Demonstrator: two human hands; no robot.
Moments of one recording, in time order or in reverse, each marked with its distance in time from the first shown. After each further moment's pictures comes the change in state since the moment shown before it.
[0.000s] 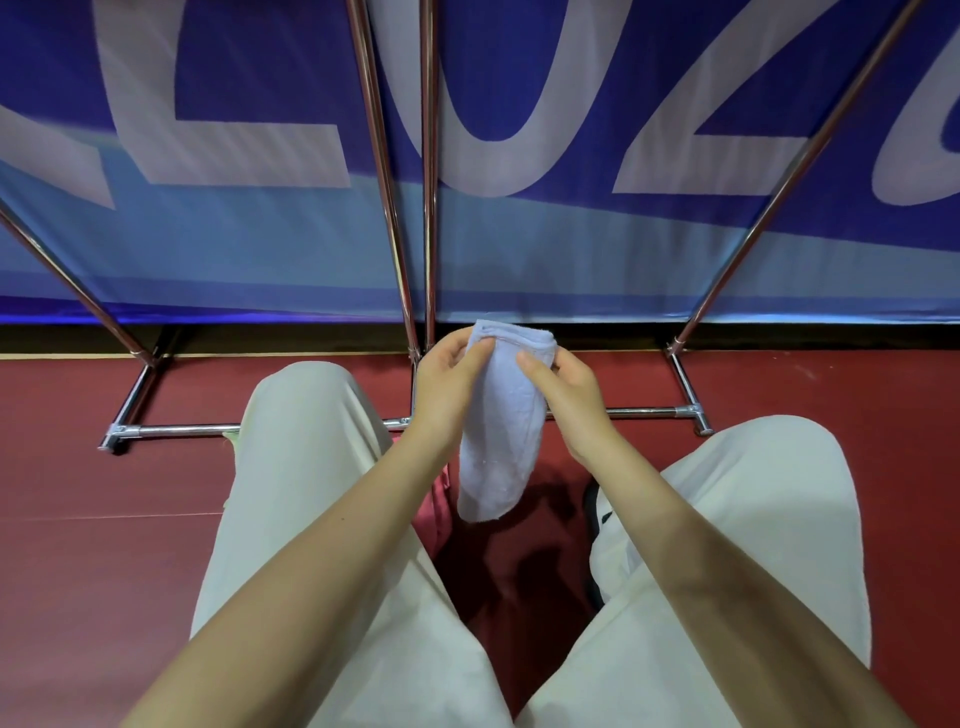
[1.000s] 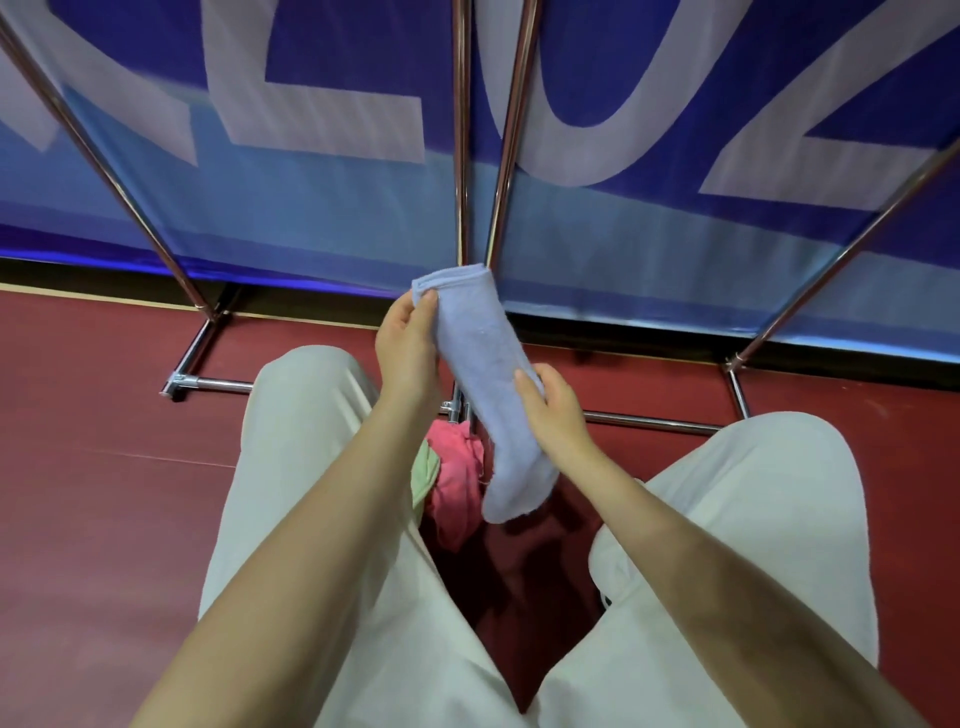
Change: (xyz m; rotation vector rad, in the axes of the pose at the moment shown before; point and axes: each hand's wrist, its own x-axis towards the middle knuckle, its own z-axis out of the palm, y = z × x) left_hand 0.033 0.010 -0.073 -0.404 0.375 0.010; right_hand 0.021 0.060 0.058 -0.467 -0.050 -0.023
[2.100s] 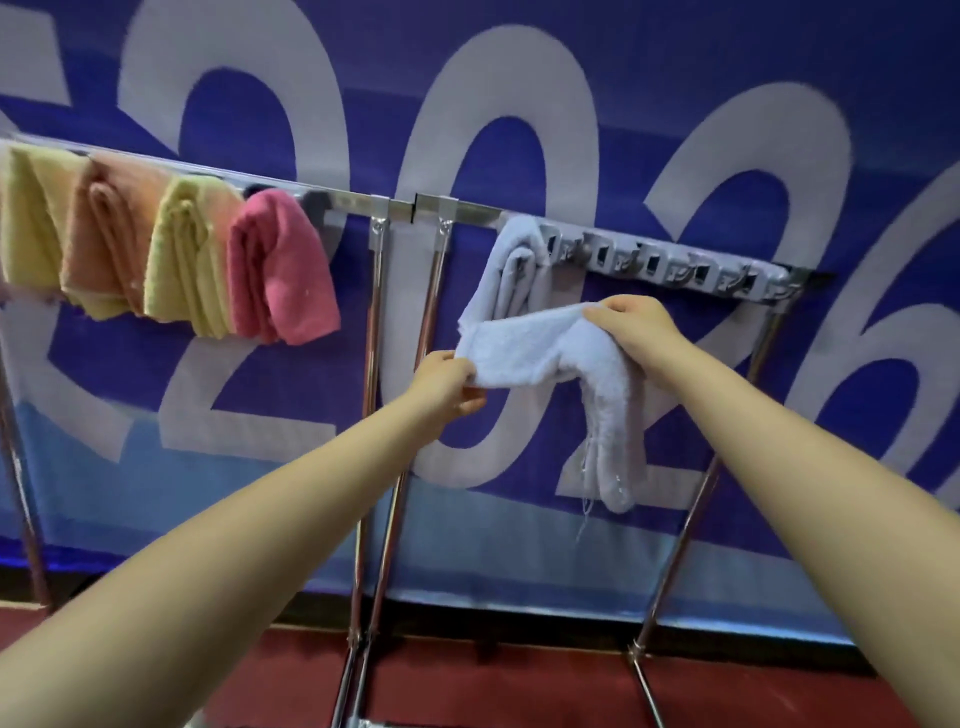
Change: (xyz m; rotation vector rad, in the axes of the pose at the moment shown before) left_hand 0.016 0.194 0.245 0.299 -0.424 0.009; right_hand 0.097 -0.345 -0.293 -0.218 0.265 -0.409
